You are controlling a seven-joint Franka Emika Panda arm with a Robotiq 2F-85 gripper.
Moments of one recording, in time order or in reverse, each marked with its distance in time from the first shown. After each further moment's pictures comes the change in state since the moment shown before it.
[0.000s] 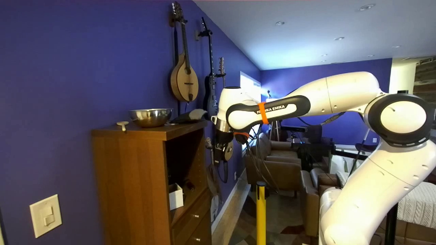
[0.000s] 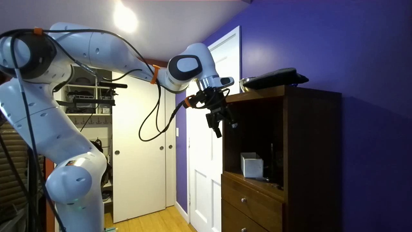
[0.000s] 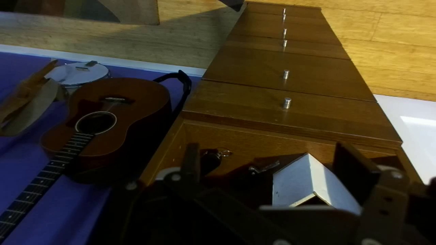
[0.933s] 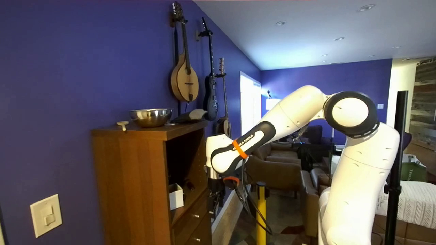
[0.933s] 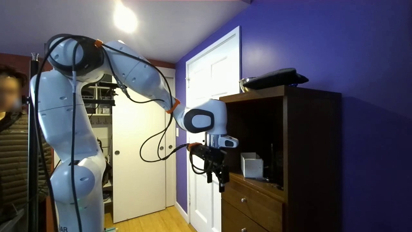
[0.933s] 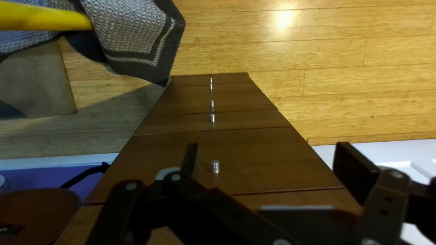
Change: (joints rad) arm 0.053 0.296 0.005 -0.190 0.216 0.188 0.083
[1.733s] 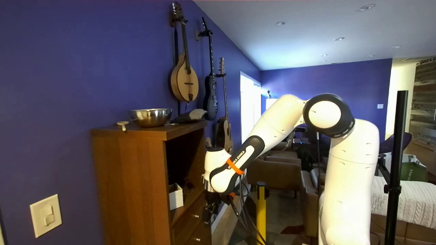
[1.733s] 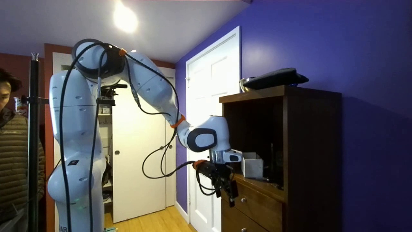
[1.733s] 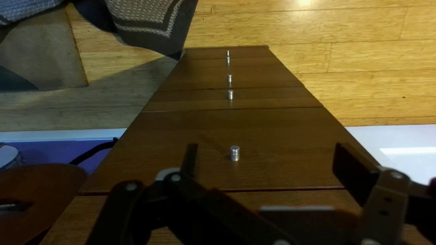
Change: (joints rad) arm -0.016 0.161 0.010 -0.039 -0.049 0.306 0.024
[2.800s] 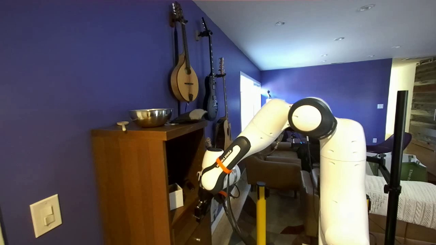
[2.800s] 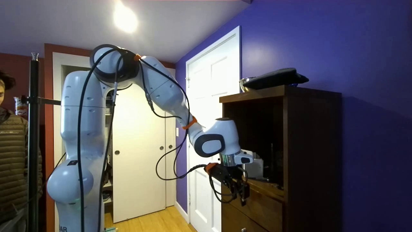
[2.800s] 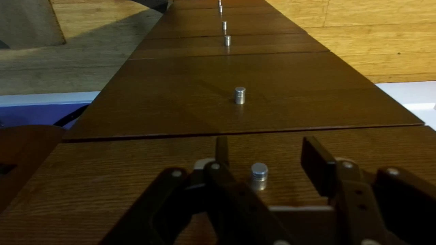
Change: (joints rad) arm -0.011 0.120 -0.002 0.092 0.189 0.144 -0.176
